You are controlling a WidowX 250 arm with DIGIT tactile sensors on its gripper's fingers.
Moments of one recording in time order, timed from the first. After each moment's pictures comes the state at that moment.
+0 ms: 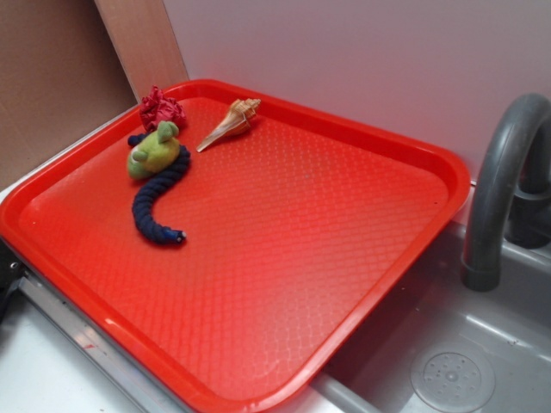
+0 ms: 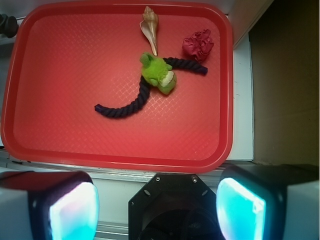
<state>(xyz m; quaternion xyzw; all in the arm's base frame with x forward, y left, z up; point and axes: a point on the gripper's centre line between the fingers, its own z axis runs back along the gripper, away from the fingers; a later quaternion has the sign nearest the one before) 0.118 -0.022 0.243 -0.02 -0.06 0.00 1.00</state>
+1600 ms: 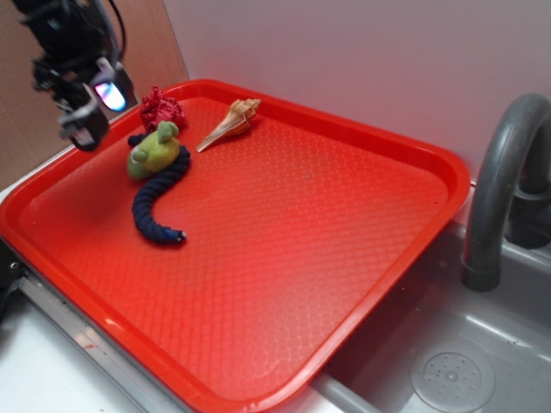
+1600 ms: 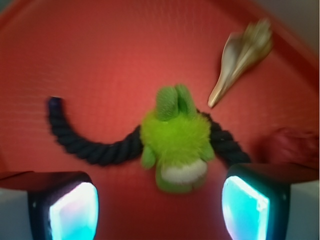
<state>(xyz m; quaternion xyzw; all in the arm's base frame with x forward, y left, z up) 0.228 -0.013 0.078 -0.07 -0.06 -0.38 0.92</state>
